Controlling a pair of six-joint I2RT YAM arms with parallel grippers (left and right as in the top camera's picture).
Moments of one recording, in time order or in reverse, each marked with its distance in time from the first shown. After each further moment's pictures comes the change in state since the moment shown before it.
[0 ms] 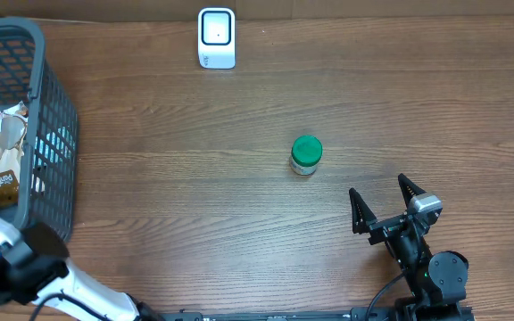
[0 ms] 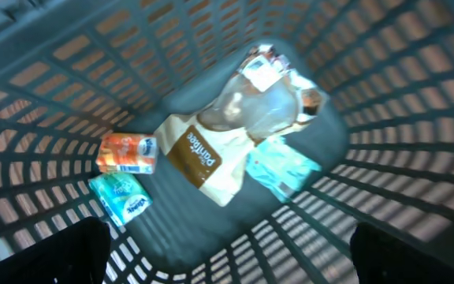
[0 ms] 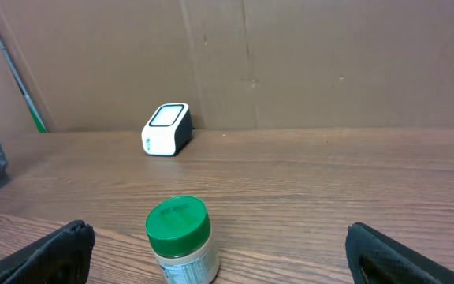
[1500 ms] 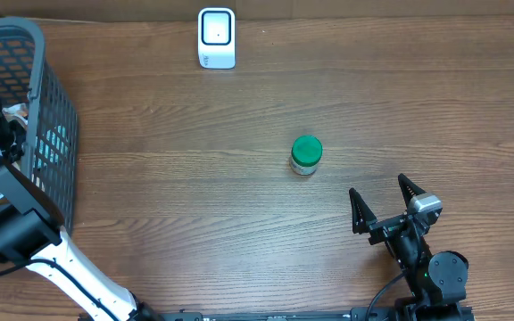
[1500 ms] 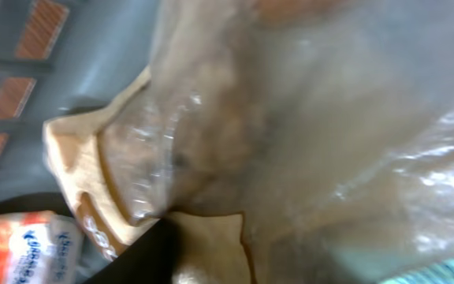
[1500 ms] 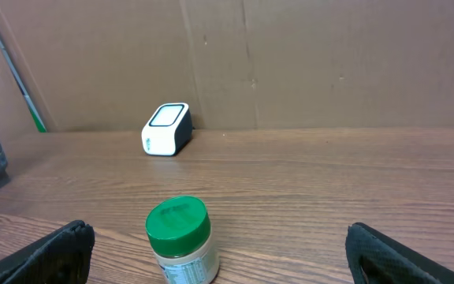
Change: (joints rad) left arm -0.060 0.261 -0.646 0.554 -0.169 0.194; right arm 0.000 0.000 0.000 0.000 0.000 0.000
